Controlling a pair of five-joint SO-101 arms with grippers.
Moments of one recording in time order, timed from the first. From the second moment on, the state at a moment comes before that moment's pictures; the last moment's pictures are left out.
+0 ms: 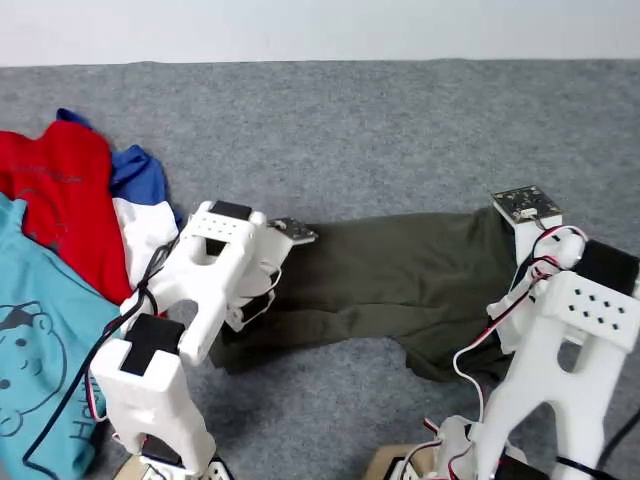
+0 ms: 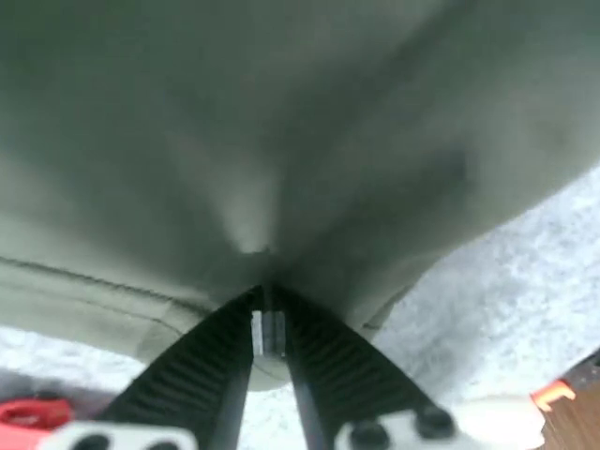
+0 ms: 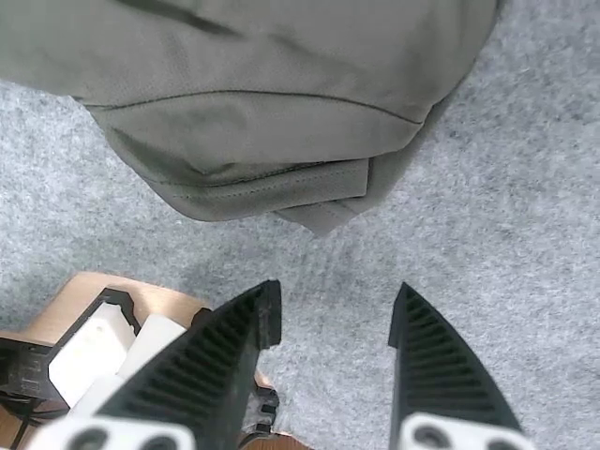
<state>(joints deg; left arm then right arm) 10.5 18.2 19.3 88.9 -21.1 22.6 -28.4 24.9 100.2 38.5</state>
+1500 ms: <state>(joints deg) 11.6 20.4 6.2 75.1 -9.3 6.6 6.6 17.1 63.9 27.3</state>
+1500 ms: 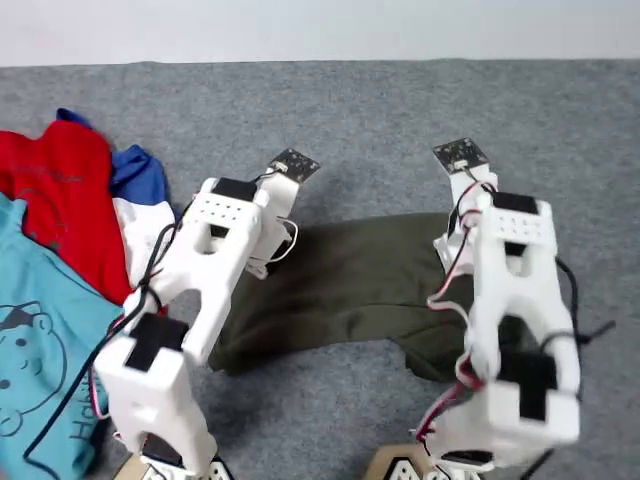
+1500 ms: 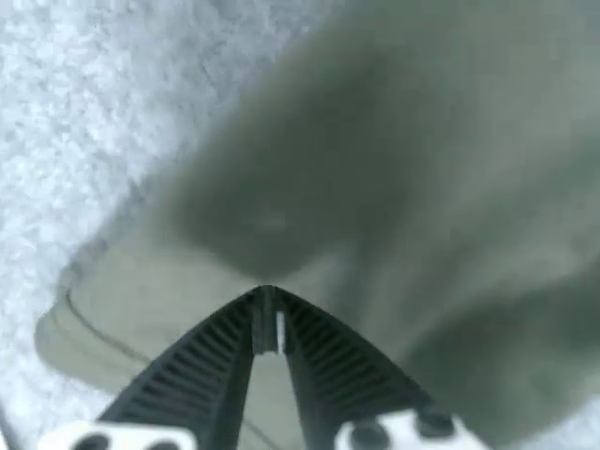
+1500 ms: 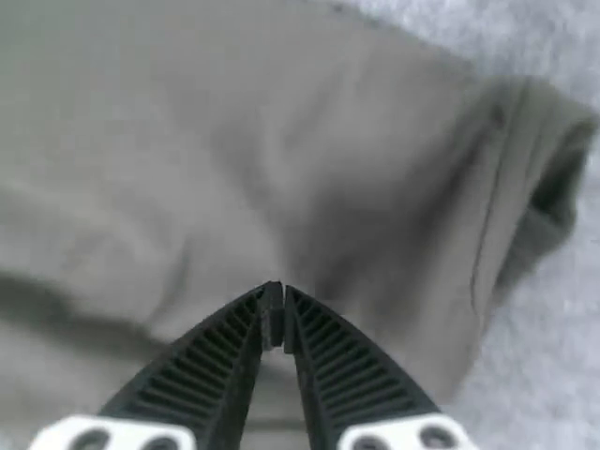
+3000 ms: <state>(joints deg) 12.9 33.5 -28.6 98.9 -13.6 7.1 43.0 -47.9 100.4 27.5</state>
